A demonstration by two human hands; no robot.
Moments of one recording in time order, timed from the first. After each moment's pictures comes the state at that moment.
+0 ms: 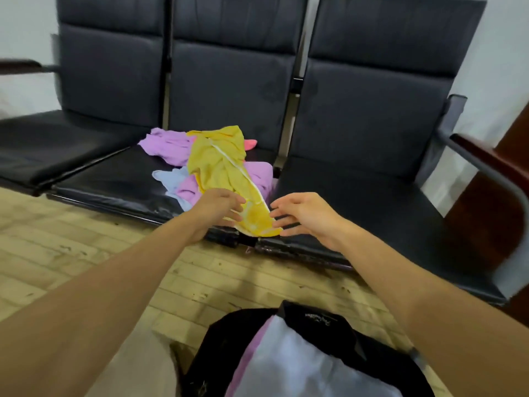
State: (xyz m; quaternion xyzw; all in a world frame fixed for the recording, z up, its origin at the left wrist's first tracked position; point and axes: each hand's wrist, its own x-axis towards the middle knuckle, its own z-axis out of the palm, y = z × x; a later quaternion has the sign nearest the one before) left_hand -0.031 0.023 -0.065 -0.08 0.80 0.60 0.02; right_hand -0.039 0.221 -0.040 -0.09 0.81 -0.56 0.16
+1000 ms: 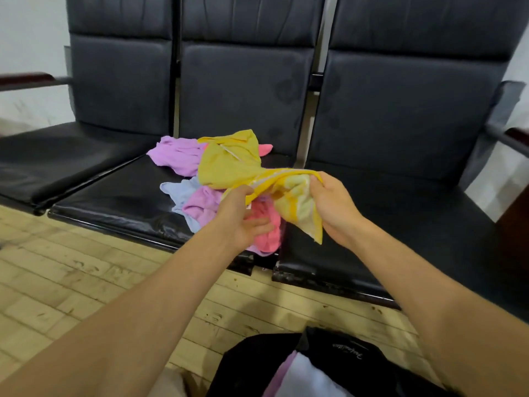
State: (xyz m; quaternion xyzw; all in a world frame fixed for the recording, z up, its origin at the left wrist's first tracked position) left_hand -0.081 0.046 -0.060 -0.22 0.47 0.86 0.02; right_hand -0.117 0.193 -0.049 -0.12 0.76 -0.64 0.00
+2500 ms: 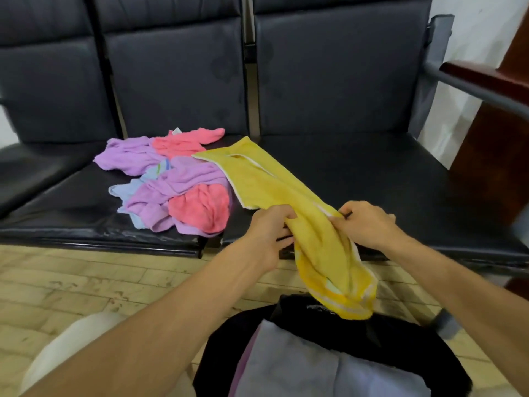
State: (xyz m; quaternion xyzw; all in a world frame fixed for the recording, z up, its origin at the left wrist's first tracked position) left_hand -0.057 0.199 -0.097 -0.19 0.61 0.76 0.14; right_hand -0.072 0.364 -0.099 0.05 0.96 -0.26 0.06
